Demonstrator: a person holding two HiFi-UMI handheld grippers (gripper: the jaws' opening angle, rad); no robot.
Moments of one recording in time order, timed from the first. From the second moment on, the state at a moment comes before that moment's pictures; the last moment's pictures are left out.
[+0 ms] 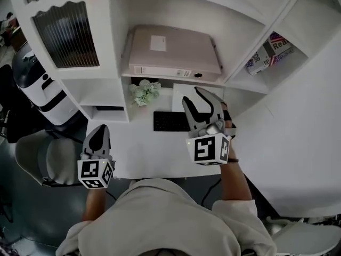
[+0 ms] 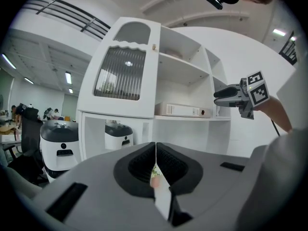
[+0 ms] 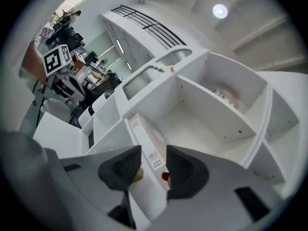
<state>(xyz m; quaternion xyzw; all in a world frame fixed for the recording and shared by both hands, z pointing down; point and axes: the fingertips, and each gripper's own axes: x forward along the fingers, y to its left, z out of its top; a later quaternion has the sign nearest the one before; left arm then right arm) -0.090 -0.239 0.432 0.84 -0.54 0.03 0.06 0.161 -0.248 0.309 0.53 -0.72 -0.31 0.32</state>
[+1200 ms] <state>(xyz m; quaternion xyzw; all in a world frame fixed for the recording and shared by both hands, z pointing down) -0.070 -0.236 0.421 0.85 -0.52 0.04 0.04 0.202 -0.183 0.336 0.63 -0.75 -0.15 0.13</state>
